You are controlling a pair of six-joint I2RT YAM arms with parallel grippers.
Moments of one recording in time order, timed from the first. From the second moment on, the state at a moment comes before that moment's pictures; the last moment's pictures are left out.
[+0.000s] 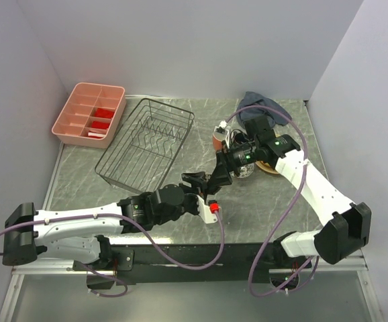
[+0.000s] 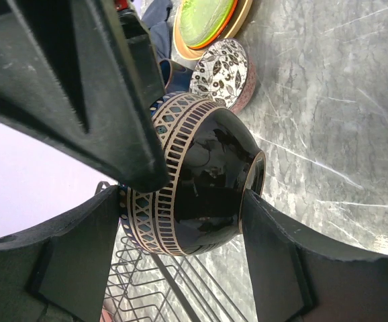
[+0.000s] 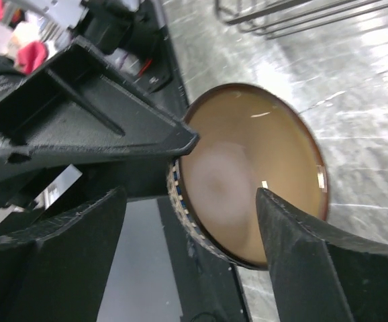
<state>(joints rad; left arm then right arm) -1.29 1.14 0.81 0.04 -0.30 0.80 0.43 1.32 1.22 -0.81 -0.97 -0.10</state>
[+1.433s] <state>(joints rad) -1.01 1.06 0.69 0.14 -0.38 0.35 0.47 1.33 1.23 -0.82 -0.62 -0.05</state>
